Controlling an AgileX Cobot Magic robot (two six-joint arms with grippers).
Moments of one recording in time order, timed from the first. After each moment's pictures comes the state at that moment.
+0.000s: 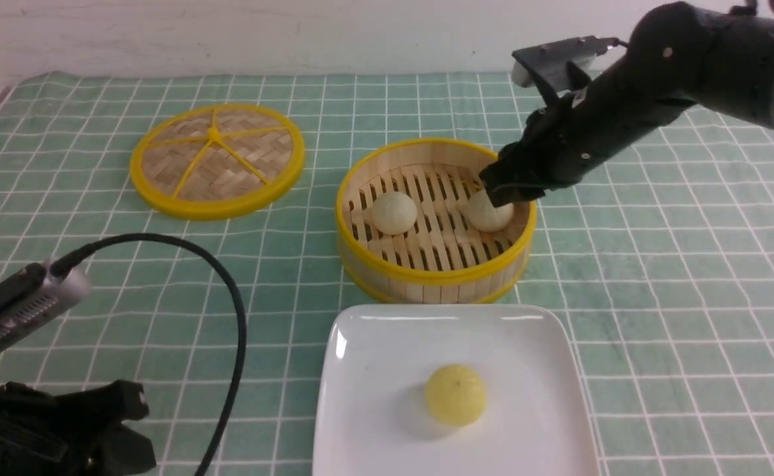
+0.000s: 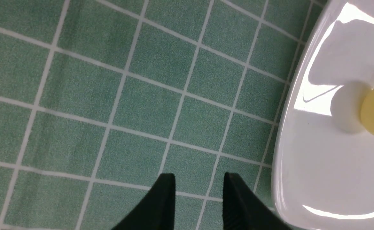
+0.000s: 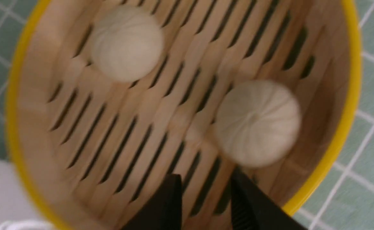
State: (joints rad) right arm 0.35 1.99 -1.64 0.32 0.70 -0.28; left arm -0.03 0.91 -0.54 -0.42 0.85 -0.18
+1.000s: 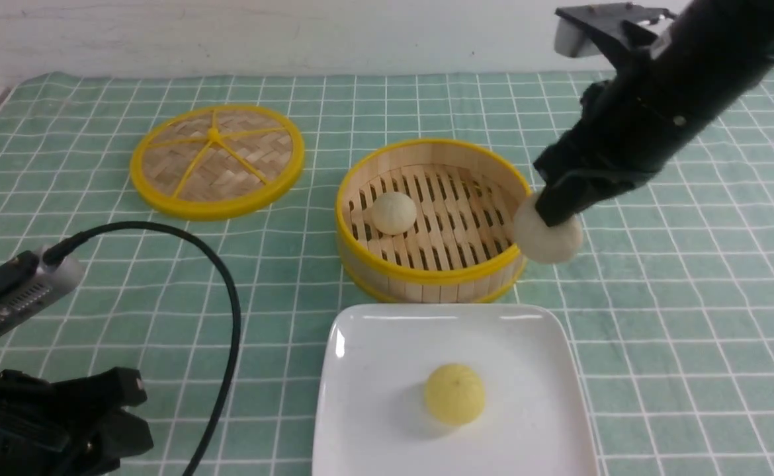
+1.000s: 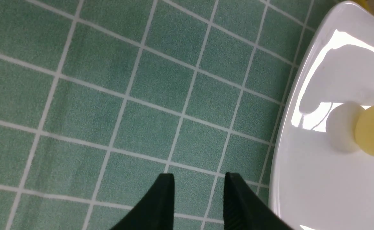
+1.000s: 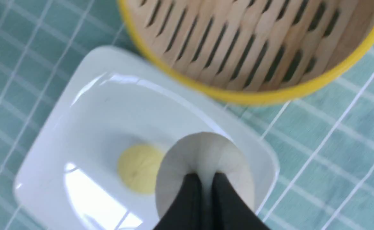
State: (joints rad) right arm 0.38 1.64 -1.51 0.41 1.15 -0.24; left arm -0.03 0.91 -0.54 -0.42 0.79 -0.18
